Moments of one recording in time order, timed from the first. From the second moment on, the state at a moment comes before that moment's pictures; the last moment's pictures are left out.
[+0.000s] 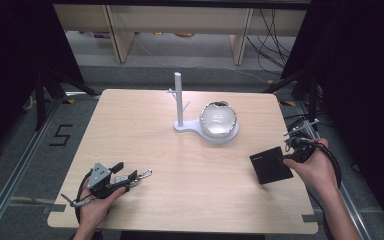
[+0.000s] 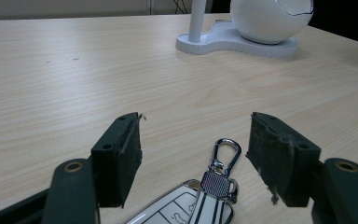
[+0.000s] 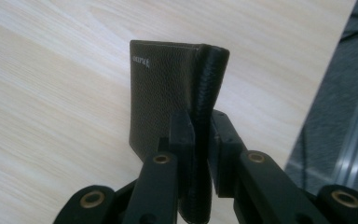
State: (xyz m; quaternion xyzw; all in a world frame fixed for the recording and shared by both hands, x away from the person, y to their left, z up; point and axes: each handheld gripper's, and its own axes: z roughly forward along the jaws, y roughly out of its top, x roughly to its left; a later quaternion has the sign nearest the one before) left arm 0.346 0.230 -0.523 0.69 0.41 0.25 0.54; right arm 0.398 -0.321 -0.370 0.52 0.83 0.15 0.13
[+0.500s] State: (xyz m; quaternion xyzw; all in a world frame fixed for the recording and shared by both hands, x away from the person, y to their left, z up) left arm 0.346 0.231 -0.523 0.69 0.41 0.25 0.54; right arm 0.399 -0.308 -0.353 0.45 0.87 0.12 0.18
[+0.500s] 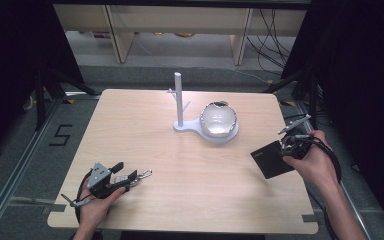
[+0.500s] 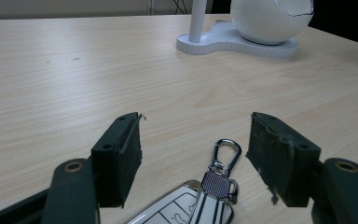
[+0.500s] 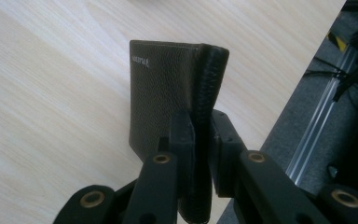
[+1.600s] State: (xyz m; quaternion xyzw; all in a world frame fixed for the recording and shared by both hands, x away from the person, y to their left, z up) left arm 0.346 0.230 -0.523 0.69 0.41 0.25 0.54; right arm 0.408 -0.290 -0.338 0.39 0.88 0.12 0.23
